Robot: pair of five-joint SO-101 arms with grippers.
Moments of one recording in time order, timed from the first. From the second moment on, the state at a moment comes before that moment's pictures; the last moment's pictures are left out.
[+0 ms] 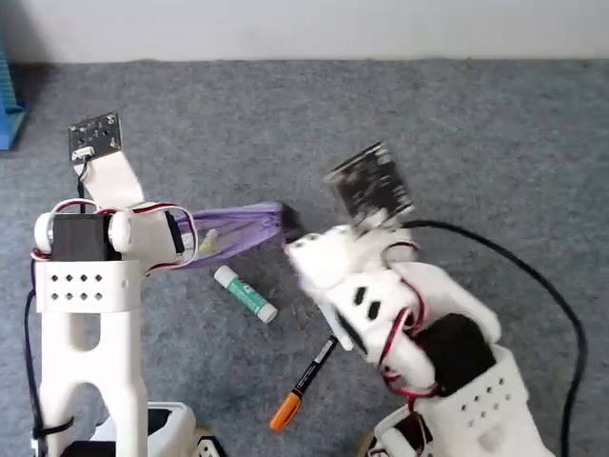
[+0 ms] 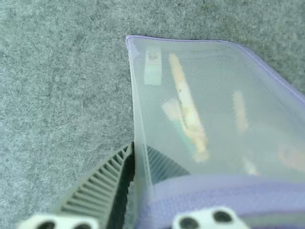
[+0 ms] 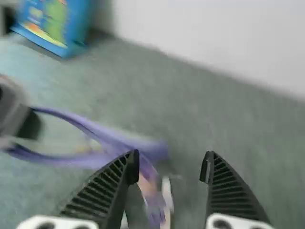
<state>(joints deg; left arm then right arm) -5.2 -26.1 14.6 99.1 24.6 -32.0 -52.8 26.3 65.8 -4.0</state>
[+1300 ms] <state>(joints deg) -13.7 -26.1 14.5 99.1 24.6 -31.3 25.4 -1.9 72.4 -8.3</state>
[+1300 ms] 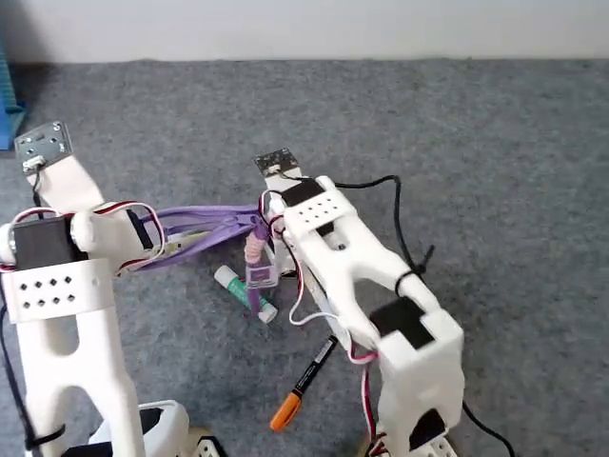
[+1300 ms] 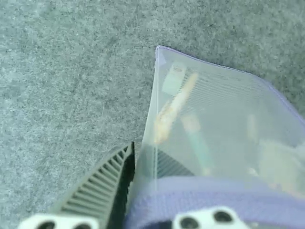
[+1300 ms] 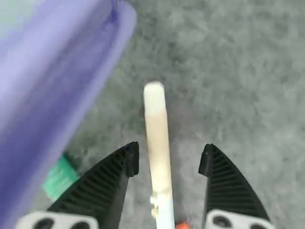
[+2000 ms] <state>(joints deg) -13.9 -26.1 14.5 99.1 24.6 -20.5 27.9 -7.8 85.0 -3.6</state>
